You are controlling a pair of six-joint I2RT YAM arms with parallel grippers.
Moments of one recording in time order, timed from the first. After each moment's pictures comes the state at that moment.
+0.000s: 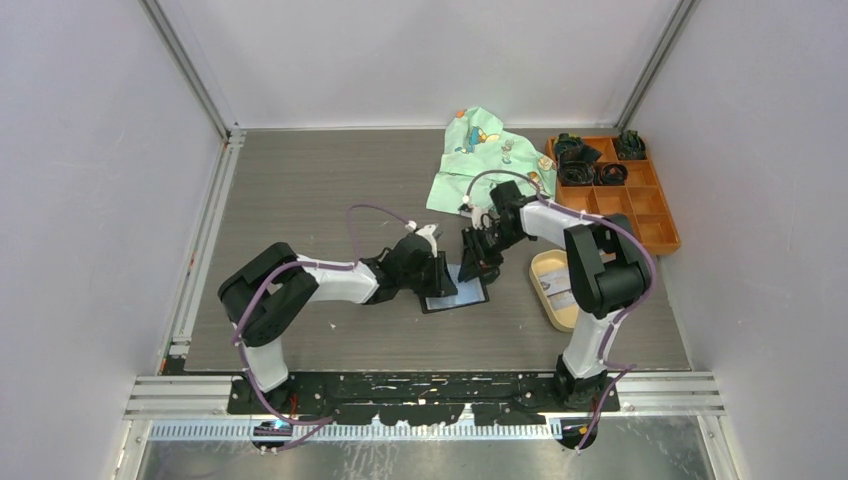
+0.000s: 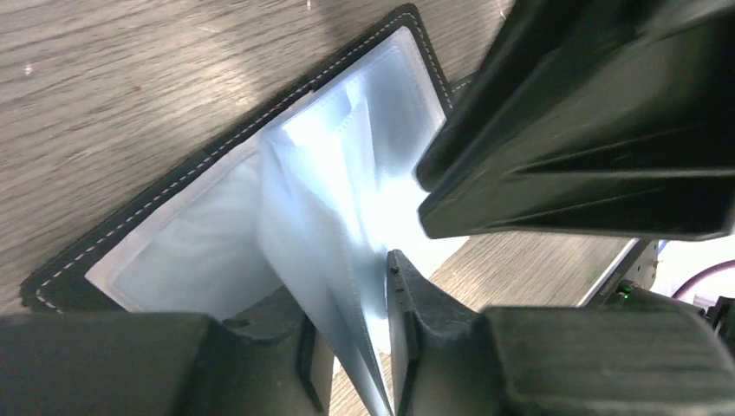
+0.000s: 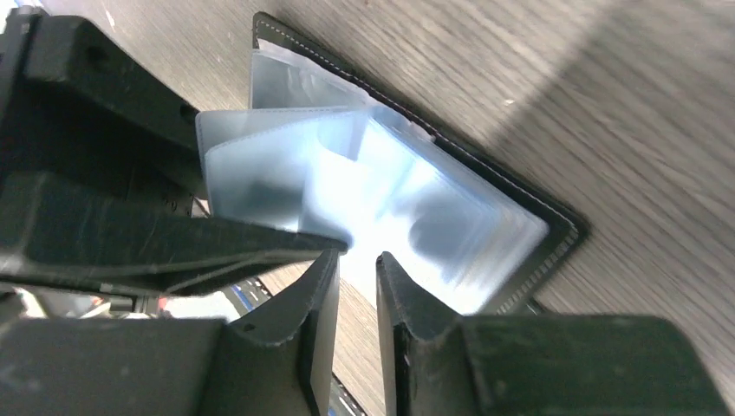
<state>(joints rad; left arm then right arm) -0.89 1.81 0.88 0.24 0.13 -0.79 0.31 1.86 1.11 -0.63 -0.77 -0.01</state>
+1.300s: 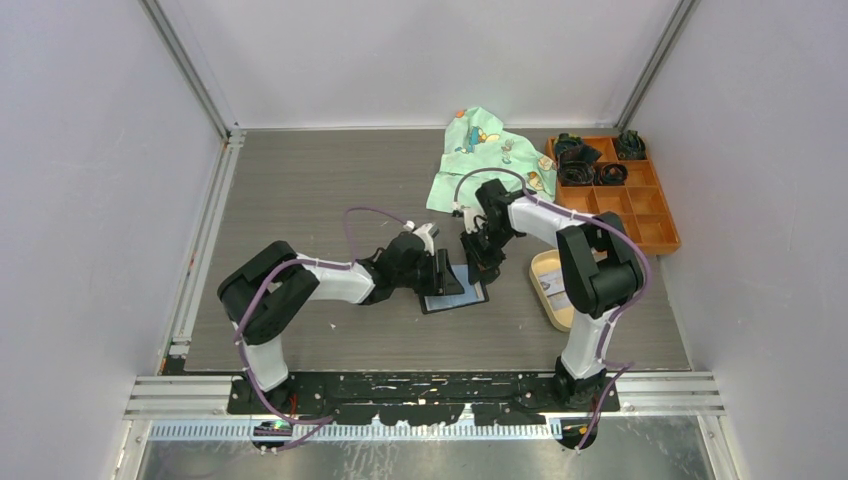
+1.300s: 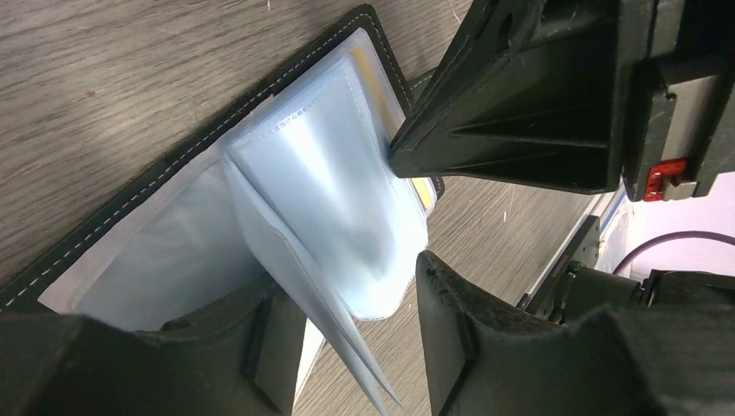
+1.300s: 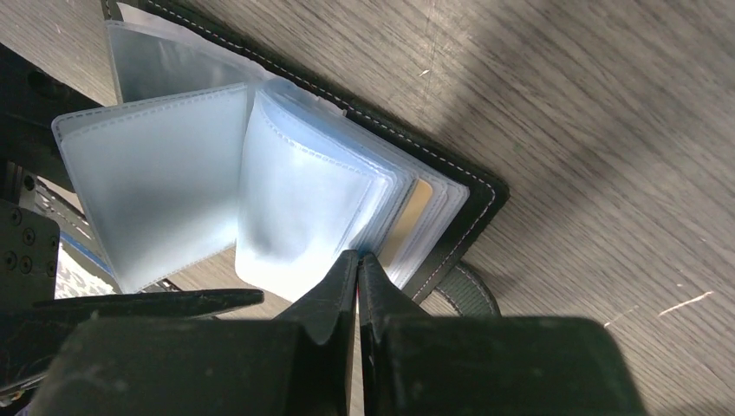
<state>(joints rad) -0.86 1.81 0.83 0.36 0.24 -0.84 0.40 1.85 1.18 -0.75 -0.46 -0.08</state>
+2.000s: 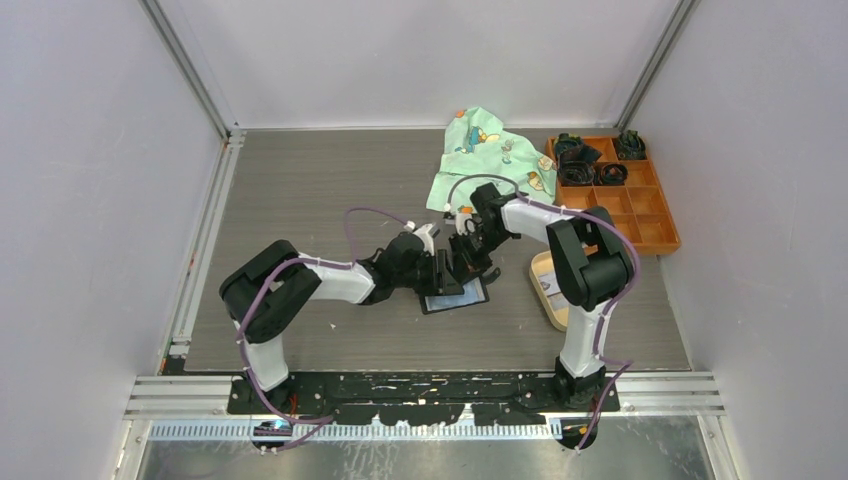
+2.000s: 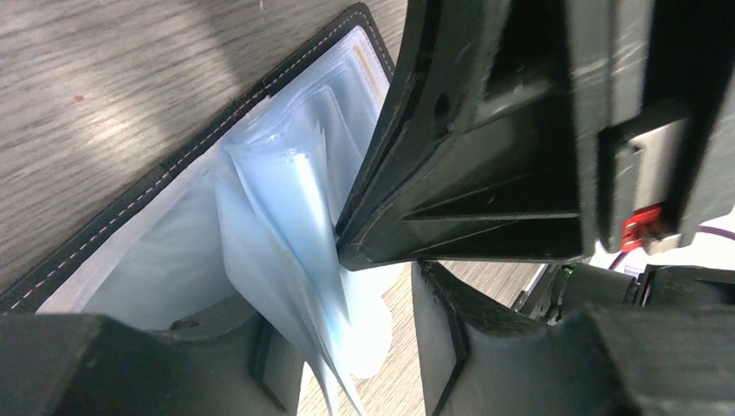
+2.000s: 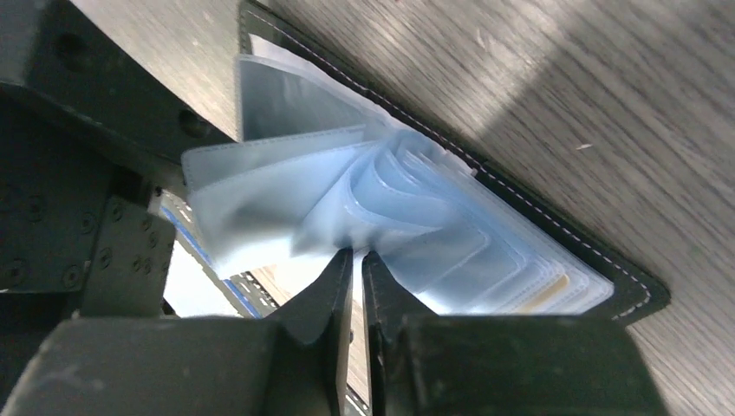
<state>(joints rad) -0.86 1.82 0.83 0.39 0.27 -0.84 0.42 1.92 1.20 -0.72 -0.68 -0.02</state>
